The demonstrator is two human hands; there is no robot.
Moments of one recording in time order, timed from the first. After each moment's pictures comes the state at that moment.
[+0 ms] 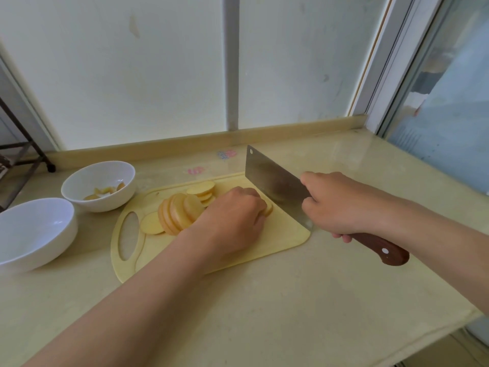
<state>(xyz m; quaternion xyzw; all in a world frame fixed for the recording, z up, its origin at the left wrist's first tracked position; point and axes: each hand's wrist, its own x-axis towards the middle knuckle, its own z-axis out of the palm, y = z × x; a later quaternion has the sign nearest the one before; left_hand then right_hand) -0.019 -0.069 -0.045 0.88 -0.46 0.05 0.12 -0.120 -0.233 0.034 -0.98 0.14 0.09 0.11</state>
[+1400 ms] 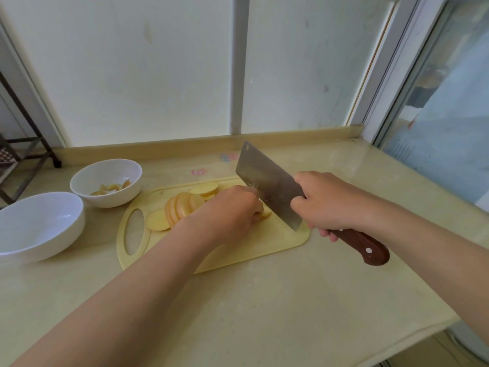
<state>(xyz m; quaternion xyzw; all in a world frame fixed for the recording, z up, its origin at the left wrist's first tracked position) -0.011 -0.060 -0.033 0.86 -0.50 0.03 0.11 -0.114 -0.220 0.035 -0.97 0.13 0.08 0.19</state>
